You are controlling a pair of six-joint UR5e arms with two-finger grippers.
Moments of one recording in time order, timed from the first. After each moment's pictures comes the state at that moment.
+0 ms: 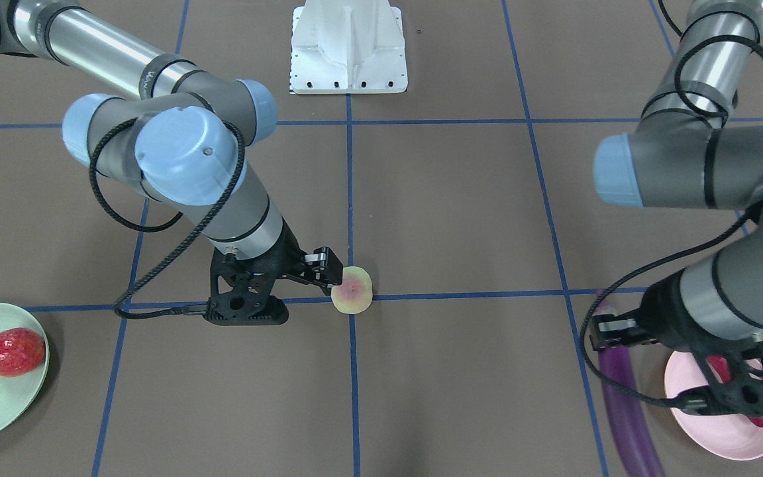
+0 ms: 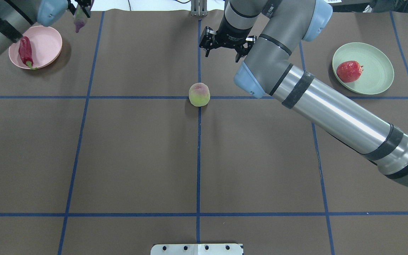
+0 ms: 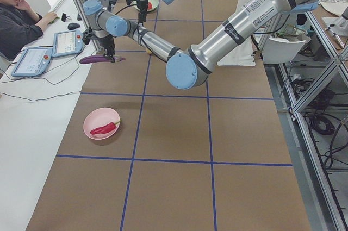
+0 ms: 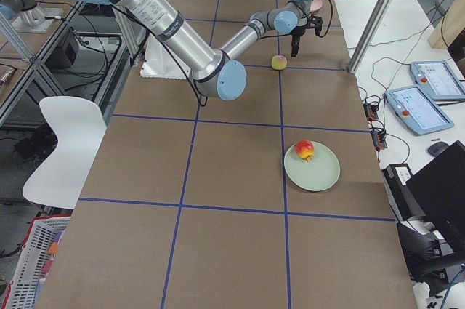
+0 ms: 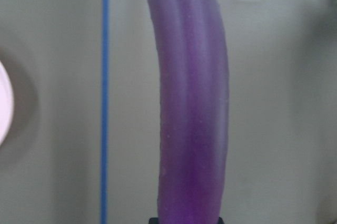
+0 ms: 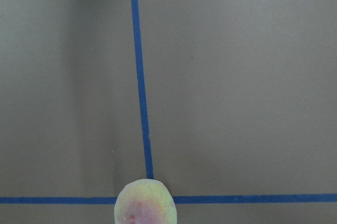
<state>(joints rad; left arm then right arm) -1.19 -2.43 -1.18 -1.50 -2.33 -0.57 0.82 -0.62 1.26 -1.41 2.12 1.11</state>
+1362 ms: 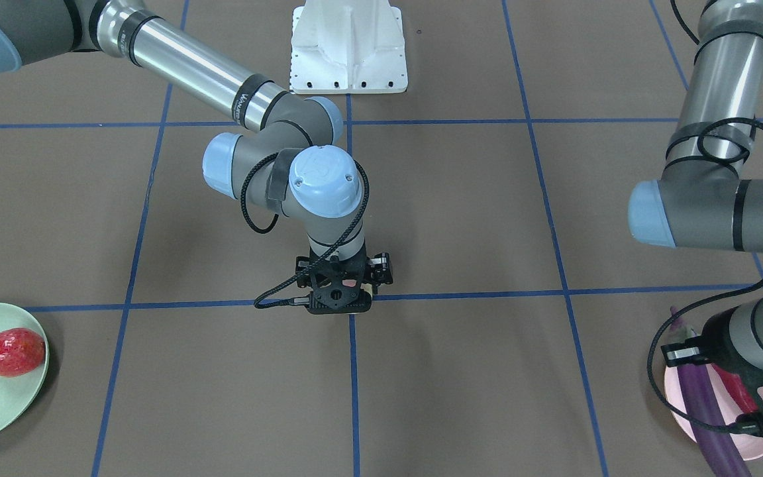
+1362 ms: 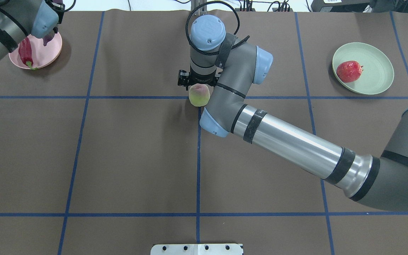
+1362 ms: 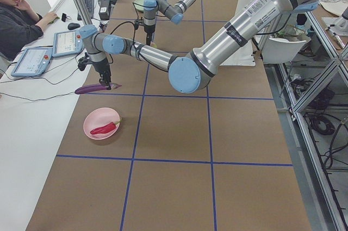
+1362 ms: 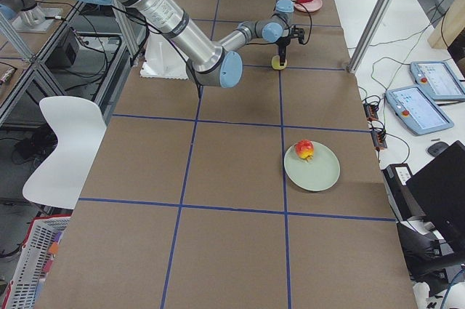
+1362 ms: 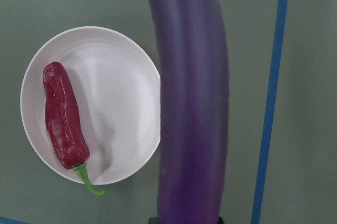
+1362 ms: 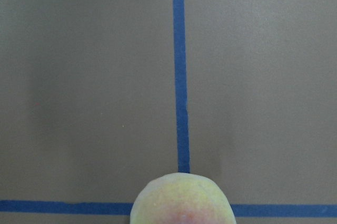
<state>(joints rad) -1.18 -2.41 -1.04 -1.46 -2.15 -0.53 0.65 -0.54 1.04 -1.31 1.93 1.13</state>
